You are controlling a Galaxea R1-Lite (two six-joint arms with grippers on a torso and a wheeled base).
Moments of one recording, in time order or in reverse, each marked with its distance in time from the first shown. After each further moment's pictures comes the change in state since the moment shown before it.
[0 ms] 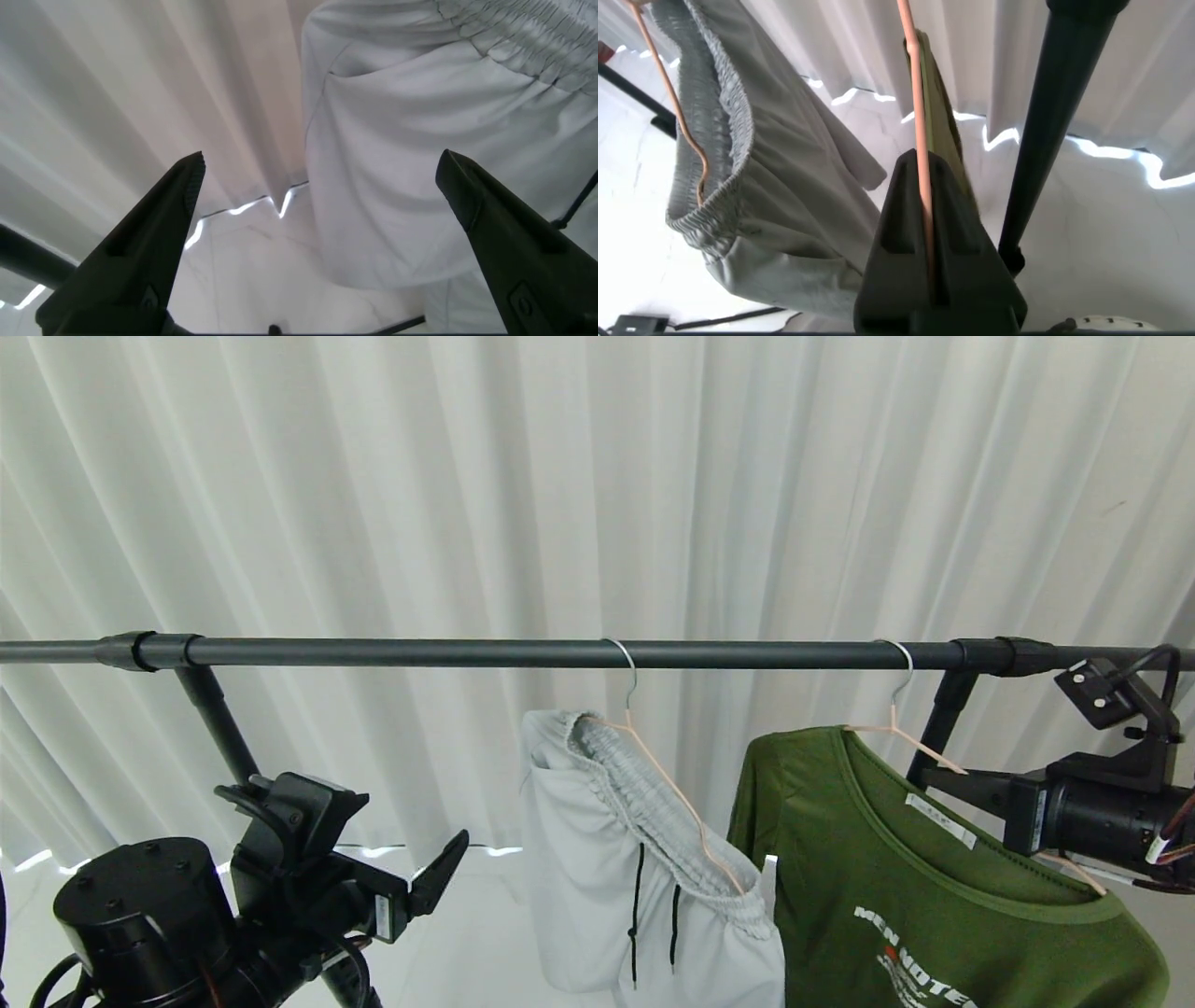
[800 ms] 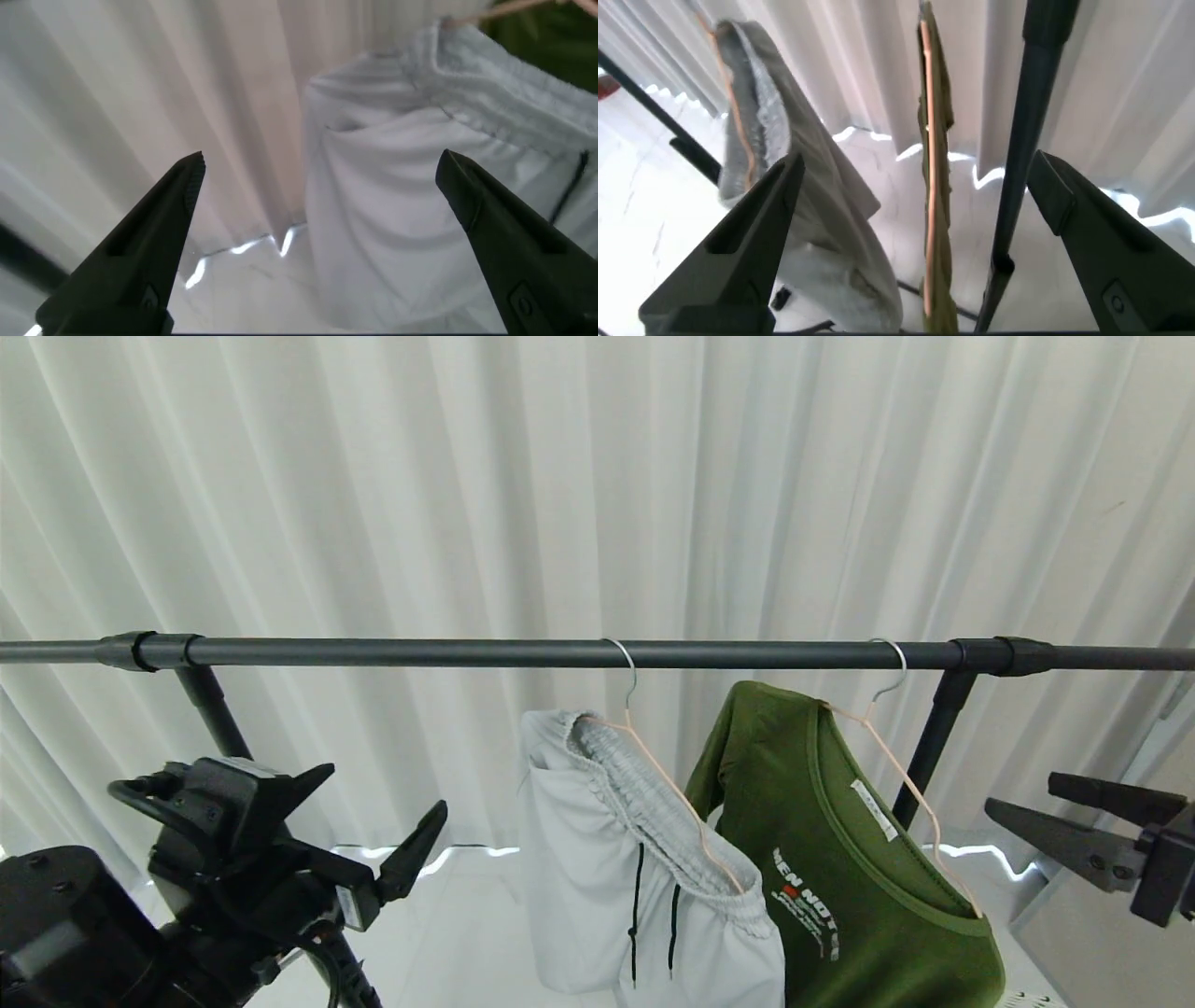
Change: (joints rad) left arm -0.038 -0.179 0.009 0.019 0.064 0.023; right arm -0.015 -0.349 0.136 0.064 -0.009 0.003
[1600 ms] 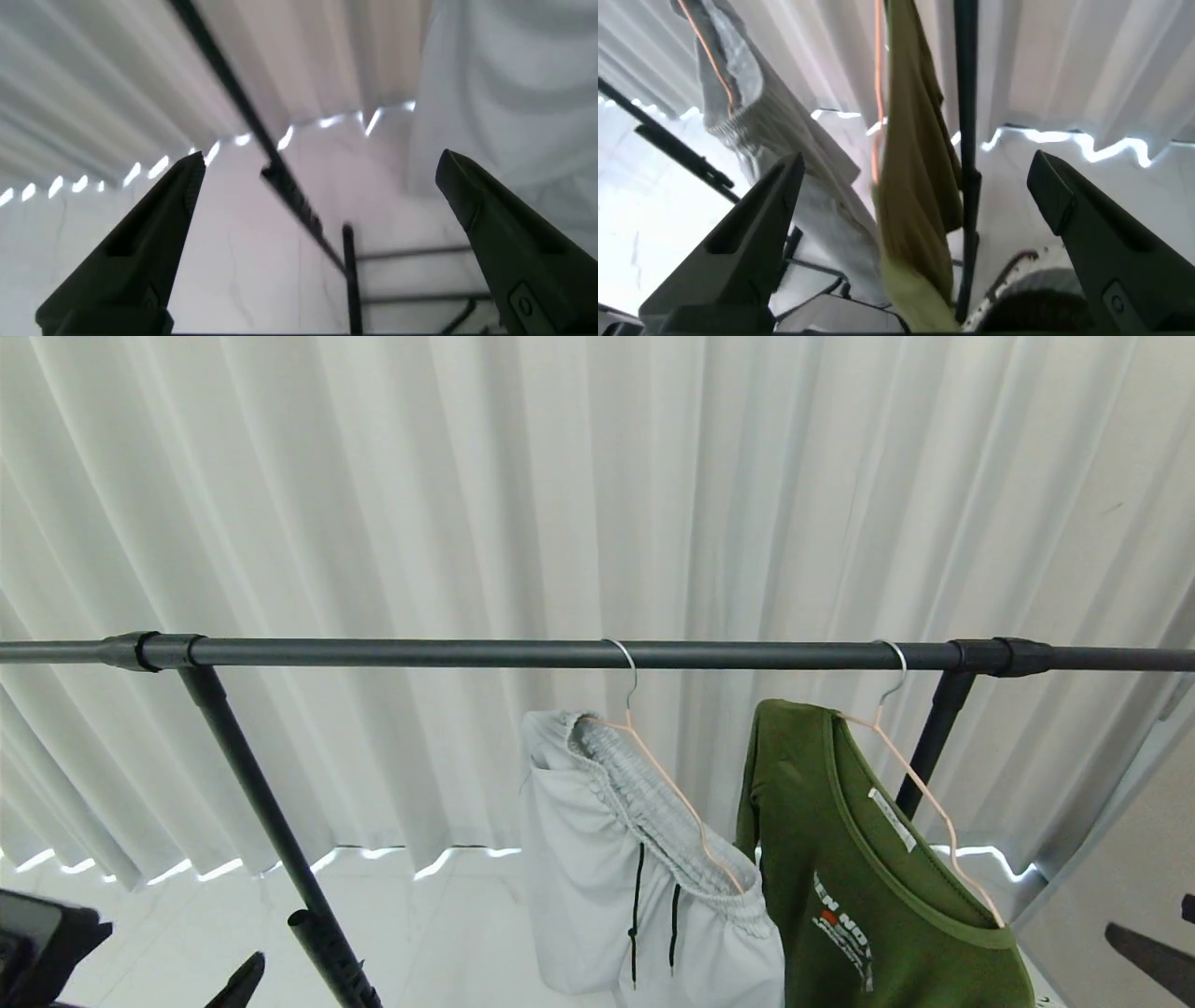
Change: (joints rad) left arm 0.039 -0.763 -0.126 1.294 0.272 -0.076; right arm -0.167 -0.384 0.063 0.425 -0.007 -0.015
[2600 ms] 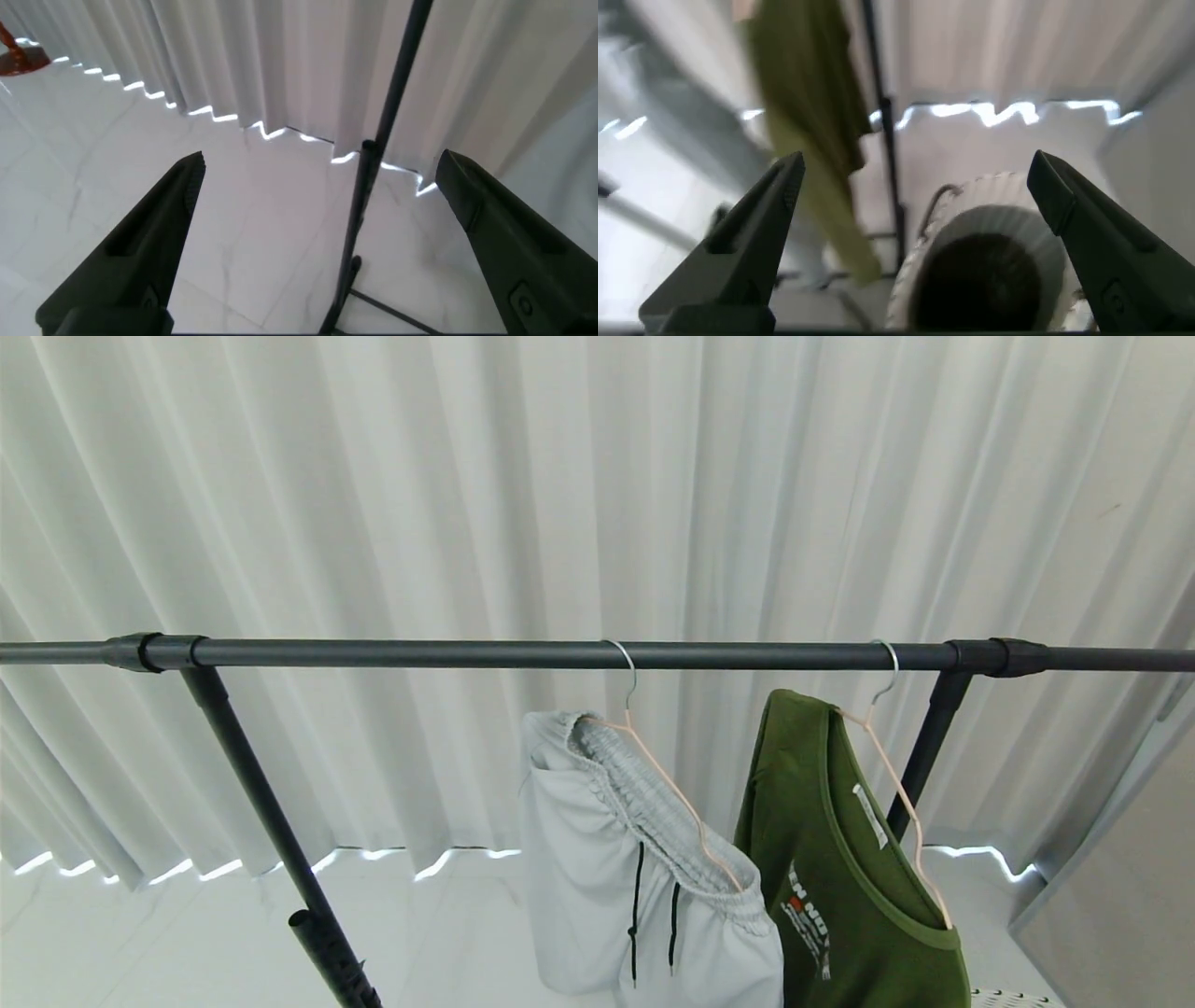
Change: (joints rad) left arm 0.442 -0.702 0.012 0.444 -0.068 -0.155; right arm -0.089 -0.577 0.135 0.334 -0.239 -0.046
